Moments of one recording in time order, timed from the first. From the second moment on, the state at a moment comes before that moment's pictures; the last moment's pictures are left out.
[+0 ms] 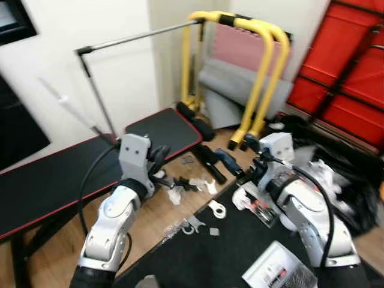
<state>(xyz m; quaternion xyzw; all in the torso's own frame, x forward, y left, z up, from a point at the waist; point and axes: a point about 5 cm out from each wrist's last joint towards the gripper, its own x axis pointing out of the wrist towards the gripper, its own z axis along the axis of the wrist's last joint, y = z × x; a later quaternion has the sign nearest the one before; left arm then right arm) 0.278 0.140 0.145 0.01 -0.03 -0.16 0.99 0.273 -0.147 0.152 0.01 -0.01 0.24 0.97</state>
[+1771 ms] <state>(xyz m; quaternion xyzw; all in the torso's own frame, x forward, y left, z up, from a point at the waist) 0.280 0.135 0.147 -0.03 -0.01 -0.17 0.99 0.289 -0.164 0.151 -0.04 0.03 0.14 0.99</state>
